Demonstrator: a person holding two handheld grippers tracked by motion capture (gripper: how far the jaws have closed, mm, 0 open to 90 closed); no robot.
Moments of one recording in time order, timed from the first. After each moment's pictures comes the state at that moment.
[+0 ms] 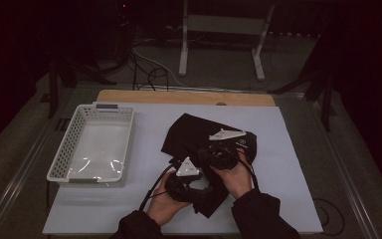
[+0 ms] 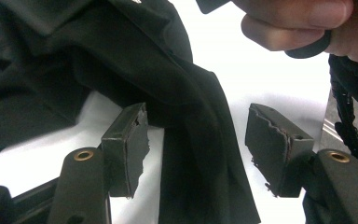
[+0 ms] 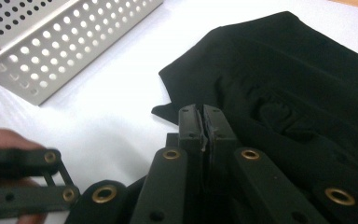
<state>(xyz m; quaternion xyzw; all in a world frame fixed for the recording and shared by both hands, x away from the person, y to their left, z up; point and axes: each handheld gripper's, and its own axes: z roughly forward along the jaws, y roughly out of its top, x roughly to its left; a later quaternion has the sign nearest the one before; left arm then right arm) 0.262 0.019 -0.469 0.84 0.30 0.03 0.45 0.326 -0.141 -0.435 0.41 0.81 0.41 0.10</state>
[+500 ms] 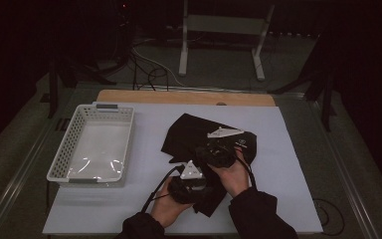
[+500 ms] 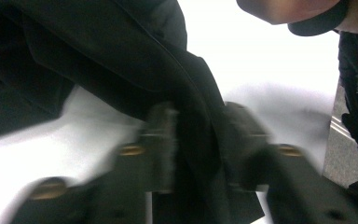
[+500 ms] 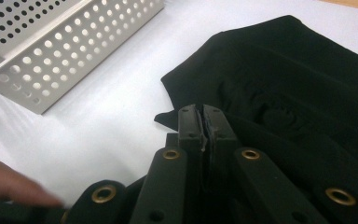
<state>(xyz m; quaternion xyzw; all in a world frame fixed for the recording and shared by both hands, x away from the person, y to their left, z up) 0.260 0.014 -0.479 0.85 0.29 0.03 0.44 0.331 -0.137 -0.434 0.41 0.81 0.41 0.10</state>
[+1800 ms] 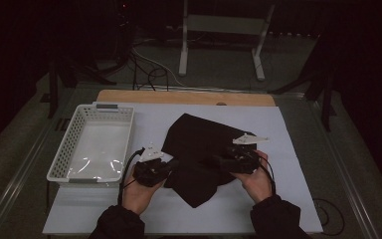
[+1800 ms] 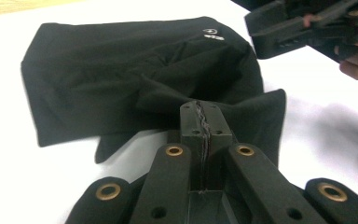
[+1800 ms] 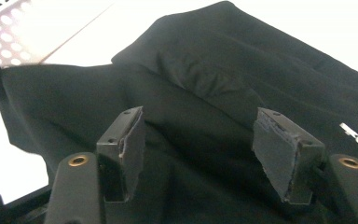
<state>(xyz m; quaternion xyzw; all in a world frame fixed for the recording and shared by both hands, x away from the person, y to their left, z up) 0.282 0.098 -0.446 0.80 0.38 0.09 0.46 0.318 -0.201 -0.446 0.44 0.79 0.41 0.13</state>
